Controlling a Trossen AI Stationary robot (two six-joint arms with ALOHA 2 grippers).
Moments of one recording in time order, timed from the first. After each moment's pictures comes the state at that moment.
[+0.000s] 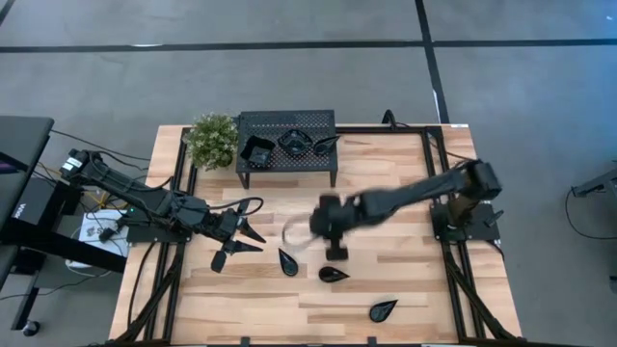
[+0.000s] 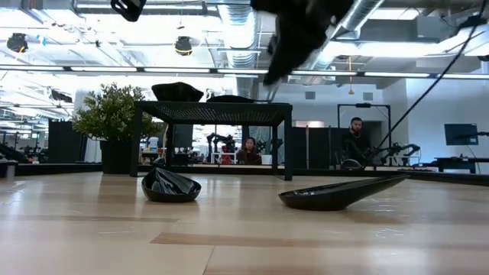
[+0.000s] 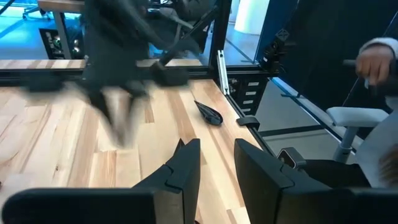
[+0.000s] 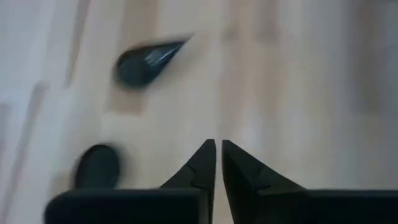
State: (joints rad) left arm -0.42 0.92 0.60 0.09 -0.08 -0.09; right arm 0.22 1.73 1.36 -0.63 0.08 0.05
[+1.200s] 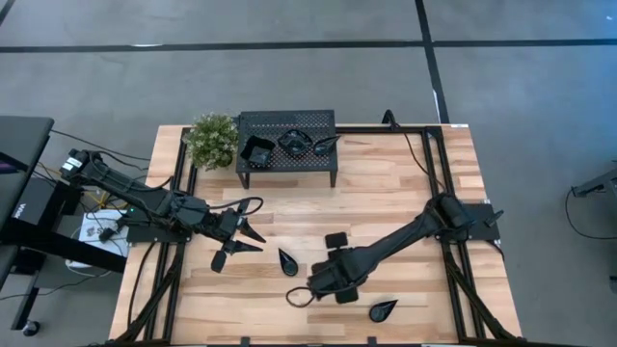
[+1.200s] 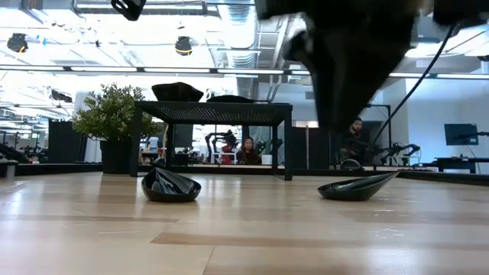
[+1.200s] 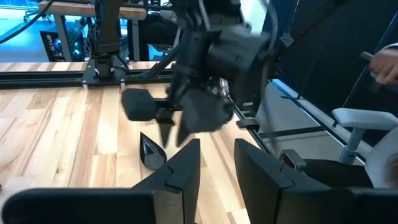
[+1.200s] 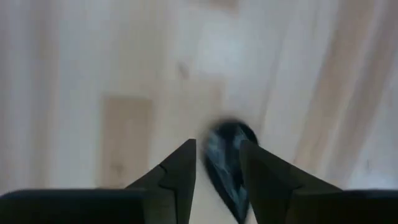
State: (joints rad) left arm -0.42 0.92 0.60 0.10 -0.08 -0.08; right arm 0.47 2.08 1.71 -1.13 0.23 0.27
